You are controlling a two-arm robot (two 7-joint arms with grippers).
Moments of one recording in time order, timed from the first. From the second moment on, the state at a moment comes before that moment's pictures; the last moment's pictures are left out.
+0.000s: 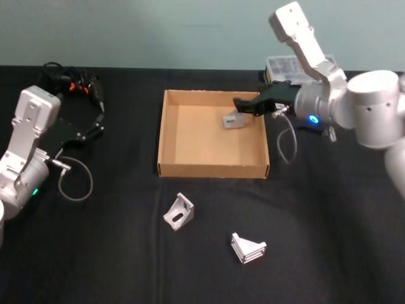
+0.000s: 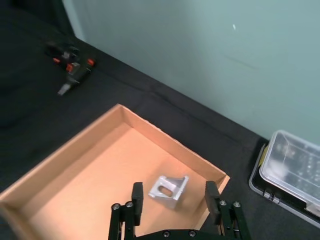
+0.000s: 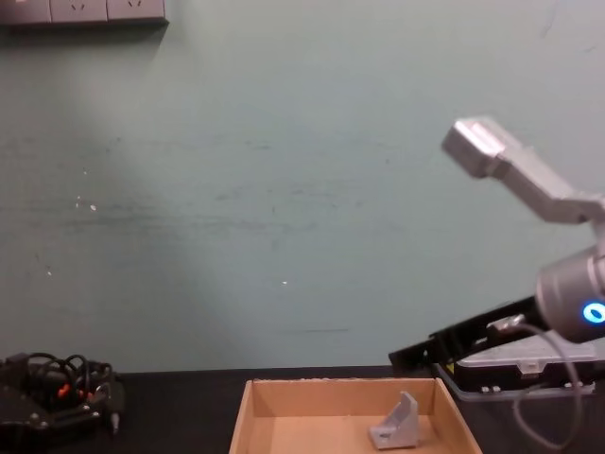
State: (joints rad) left arm -0.20 0.60 0.45 -1.41 -0.25 -0.12 0.03; right arm 0.59 0.30 -0.45 -1.31 0.19 0.61 0.40
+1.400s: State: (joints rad) left arm -0.20 0.60 0.45 -1.41 -0.25 -0.12 0.03; right arm 0.24 0.96 -0.50 -2.03 0.28 0.66 0.79
